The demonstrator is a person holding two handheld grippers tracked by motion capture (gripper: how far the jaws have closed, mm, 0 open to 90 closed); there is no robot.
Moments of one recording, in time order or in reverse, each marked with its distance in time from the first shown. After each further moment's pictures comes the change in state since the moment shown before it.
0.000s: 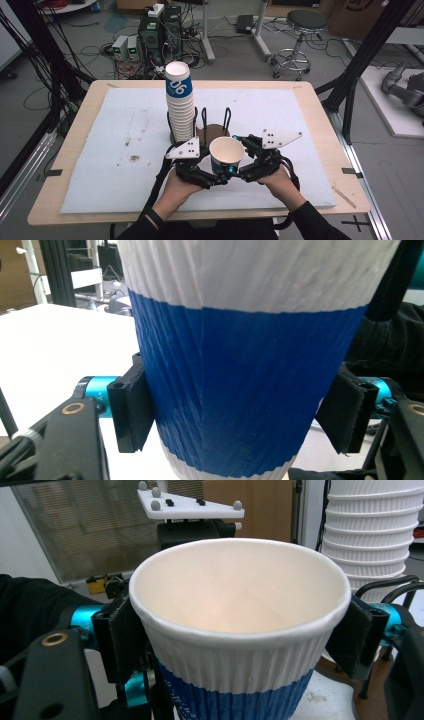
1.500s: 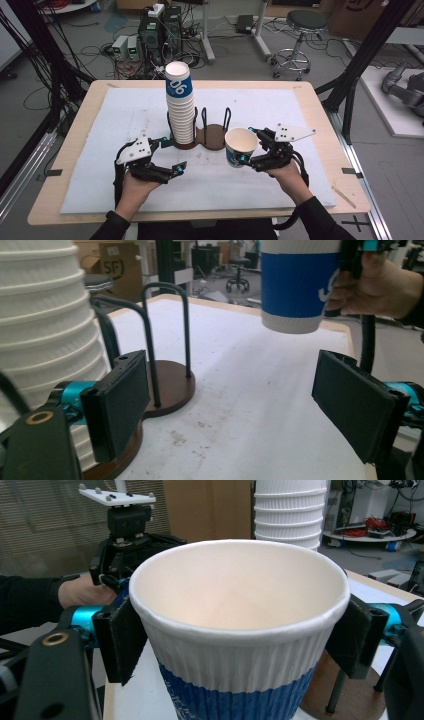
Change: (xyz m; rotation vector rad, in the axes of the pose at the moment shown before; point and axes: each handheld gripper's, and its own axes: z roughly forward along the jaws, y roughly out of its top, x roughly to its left) left arm 0.012 -0.018 -0.109 -0.003 0.337 0.028; right arm -0.022 -0.006 -0.029 -0.002 -0.143 -0.006
